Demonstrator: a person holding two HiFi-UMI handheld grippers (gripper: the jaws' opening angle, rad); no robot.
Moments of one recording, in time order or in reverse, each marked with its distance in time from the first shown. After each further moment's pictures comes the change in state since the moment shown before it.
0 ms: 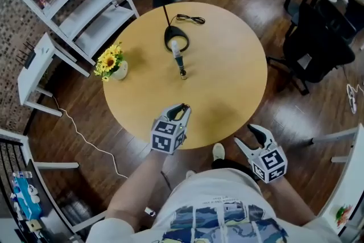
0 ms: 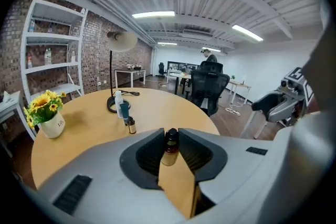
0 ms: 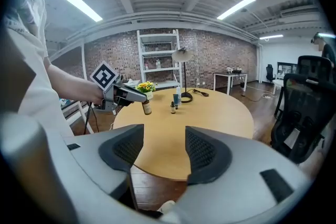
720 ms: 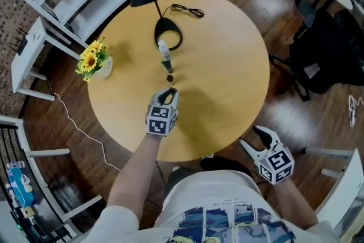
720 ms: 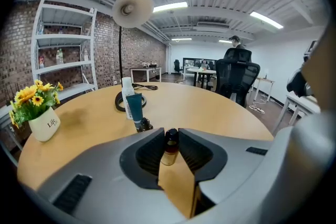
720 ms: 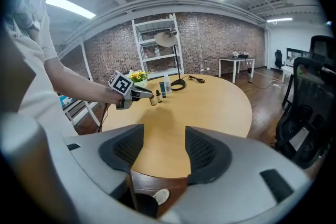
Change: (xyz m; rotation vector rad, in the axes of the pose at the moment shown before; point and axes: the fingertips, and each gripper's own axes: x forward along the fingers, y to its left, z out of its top) left arm 0.165 0.095 -0.002 -0.020 0.015 0.202; right arm 0.048 -0.141 -0.016 0.040 0.147 0.104
